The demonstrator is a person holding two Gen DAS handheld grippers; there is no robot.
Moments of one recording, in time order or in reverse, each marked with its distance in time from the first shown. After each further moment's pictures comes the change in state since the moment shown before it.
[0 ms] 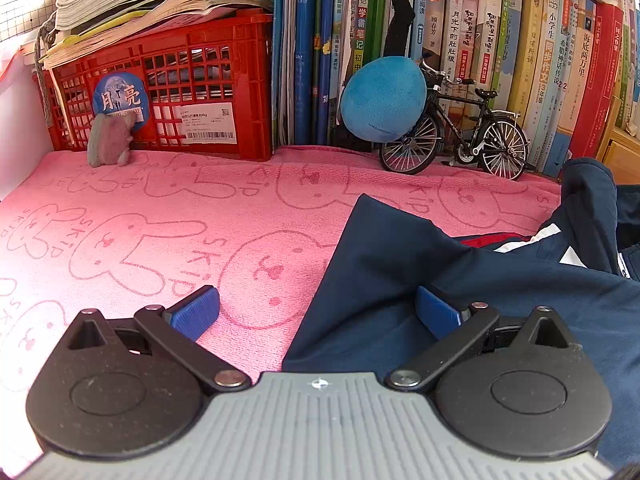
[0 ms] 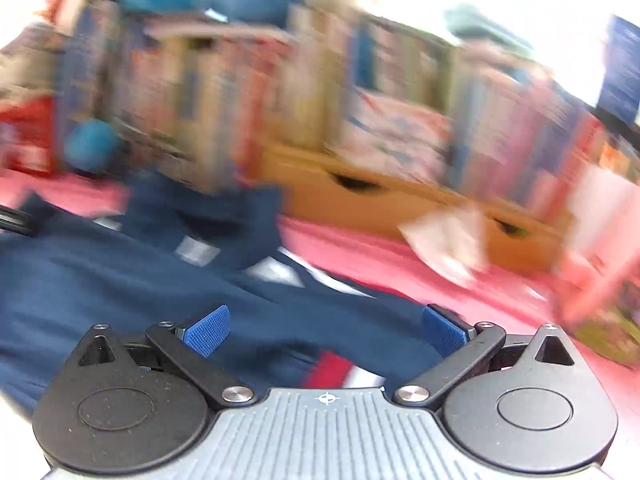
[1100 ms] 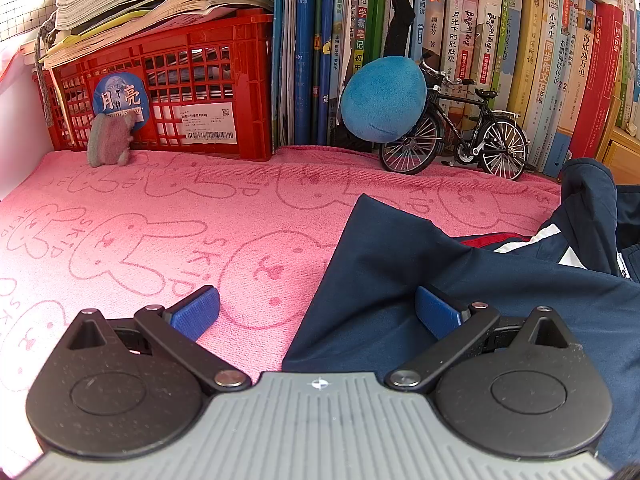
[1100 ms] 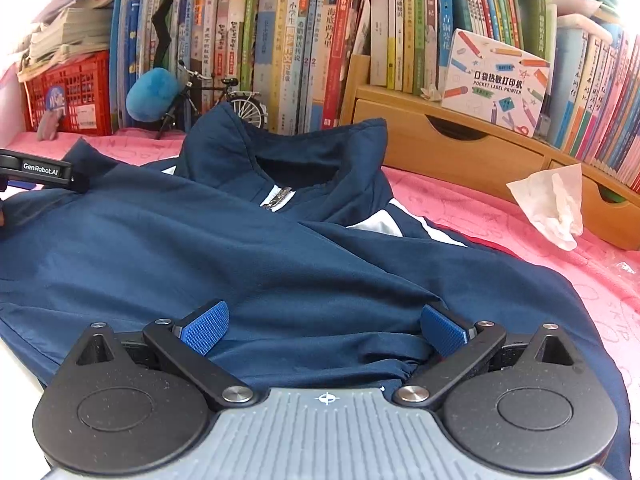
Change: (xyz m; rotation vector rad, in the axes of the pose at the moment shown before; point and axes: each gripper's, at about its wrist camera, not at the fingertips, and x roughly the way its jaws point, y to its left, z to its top) left arm -0.001 0.000 0.000 -0.003 0.001 0.001; right arm 0.045 0.000 -0.013 -0.009 0.145 0.078
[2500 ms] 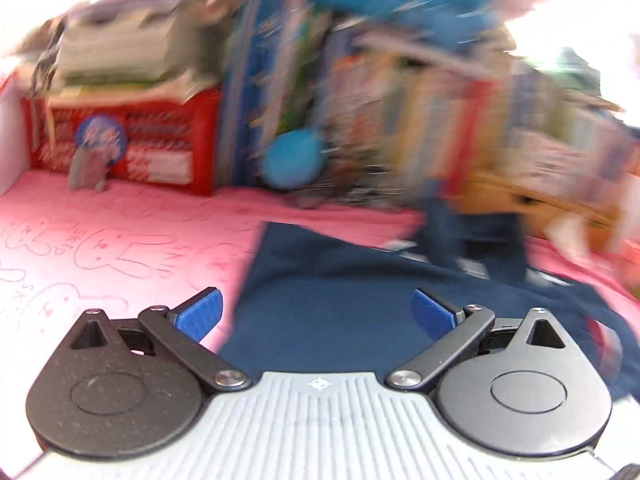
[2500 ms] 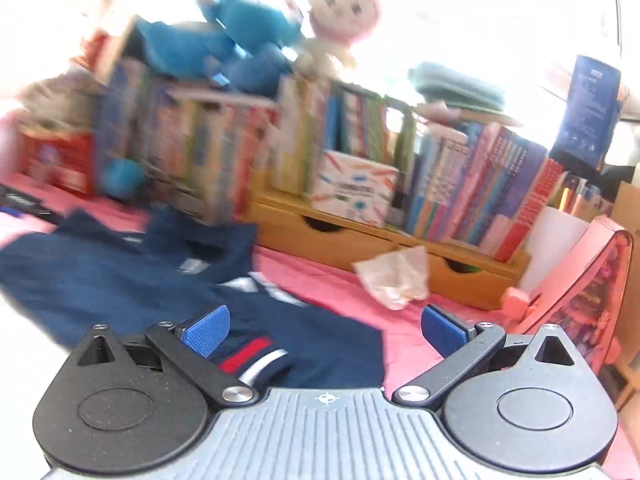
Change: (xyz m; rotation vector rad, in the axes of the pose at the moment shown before) left arm -0.146 0.008 -0.046 0.040 -0.140 -0.301; right arm -0.178 -0.067 -0.054 -0.014 -0.264 -0.060
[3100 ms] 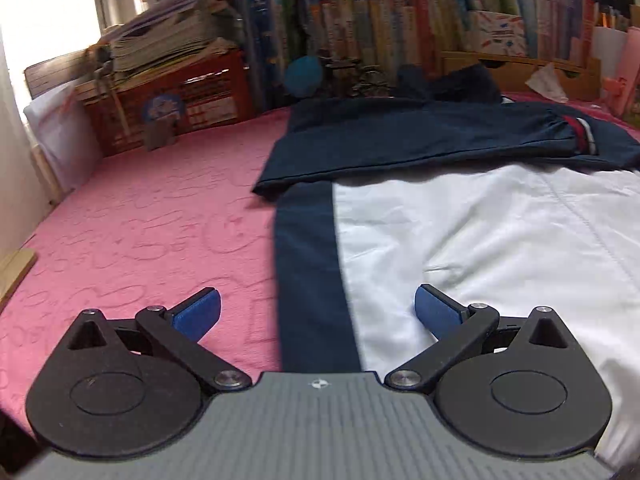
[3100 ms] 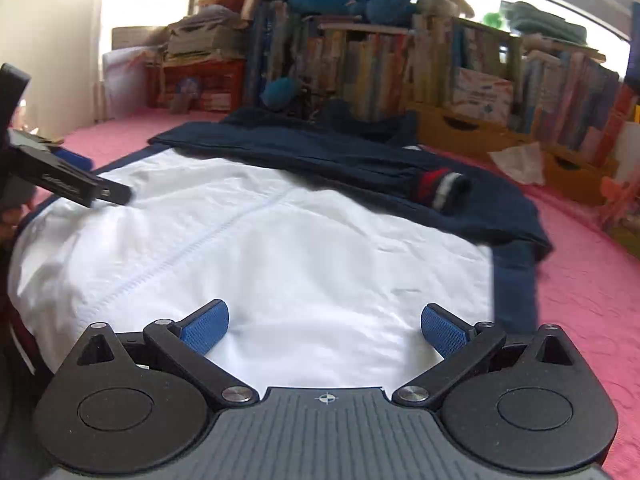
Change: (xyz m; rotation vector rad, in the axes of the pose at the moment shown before) left arm -0.111 -0.007 -0.129 0.205 0.089 0.245; right arm -0.101 0.074 -0.118 0.008 0.180 0.102
